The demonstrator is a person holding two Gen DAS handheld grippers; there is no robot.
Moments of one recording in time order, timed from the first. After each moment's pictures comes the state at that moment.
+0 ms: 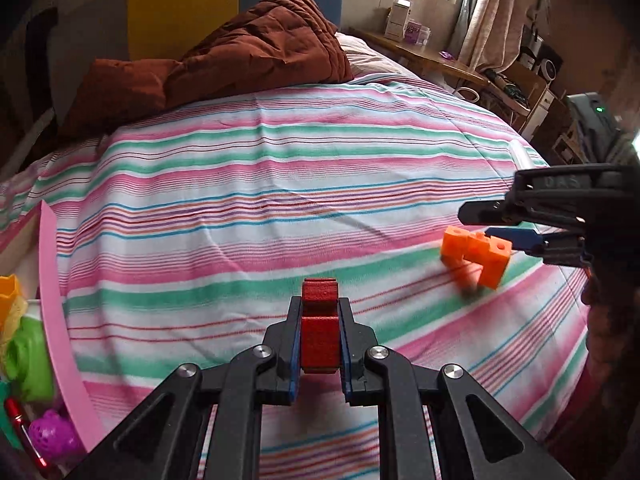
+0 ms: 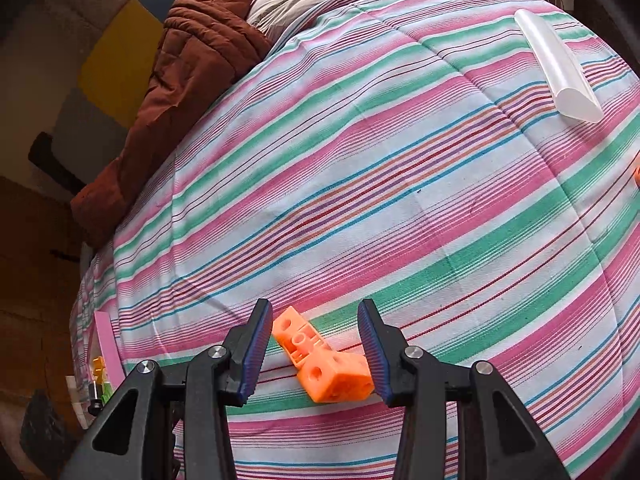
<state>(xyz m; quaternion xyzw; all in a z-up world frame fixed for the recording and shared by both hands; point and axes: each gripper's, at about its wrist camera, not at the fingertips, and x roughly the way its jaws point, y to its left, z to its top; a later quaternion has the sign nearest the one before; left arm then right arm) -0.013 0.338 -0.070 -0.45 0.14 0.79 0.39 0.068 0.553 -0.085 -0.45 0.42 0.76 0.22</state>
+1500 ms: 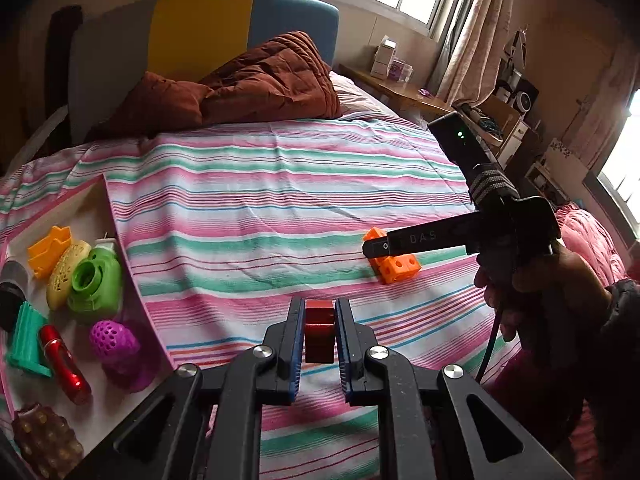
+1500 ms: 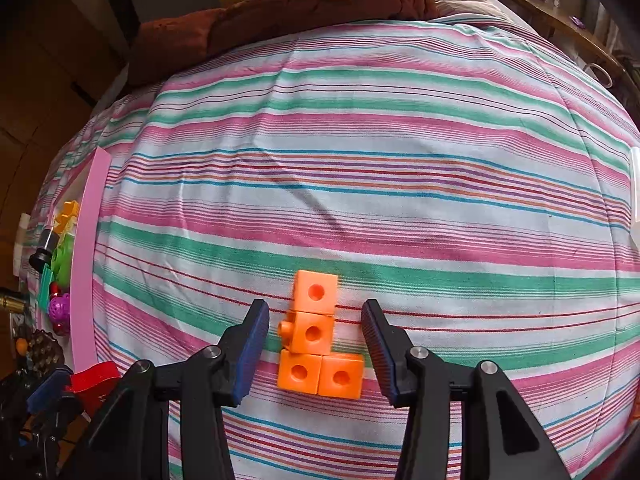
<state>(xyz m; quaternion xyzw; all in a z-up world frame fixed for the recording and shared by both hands) 0.019 0.248 -0.029 -0.42 0.08 0.79 0.44 0.014 0.459 -0.093 -0.55 0.21 0.80 0.11</state>
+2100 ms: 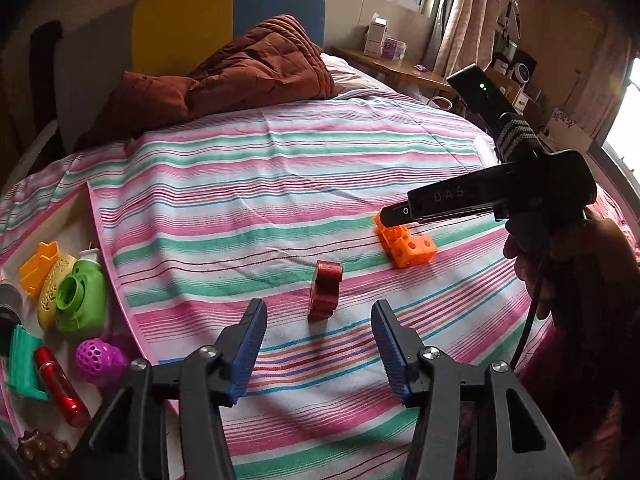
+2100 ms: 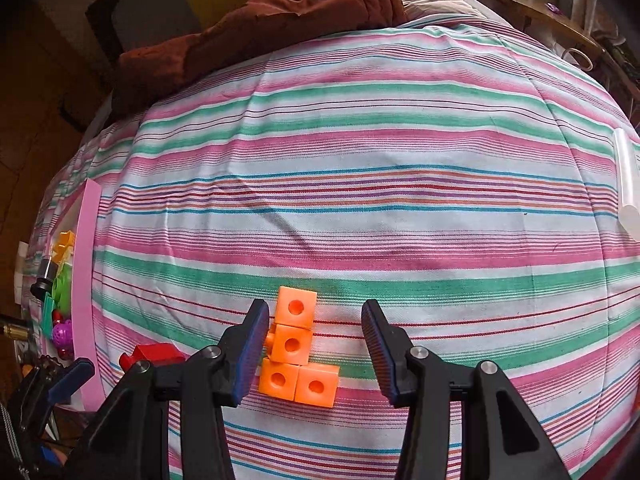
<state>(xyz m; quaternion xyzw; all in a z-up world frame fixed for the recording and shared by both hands) 0.018 0.269 -0.050 -0.42 0.14 0.79 0.43 0.012 0.473 -0.089 -0.53 0.24 0.80 0.14</state>
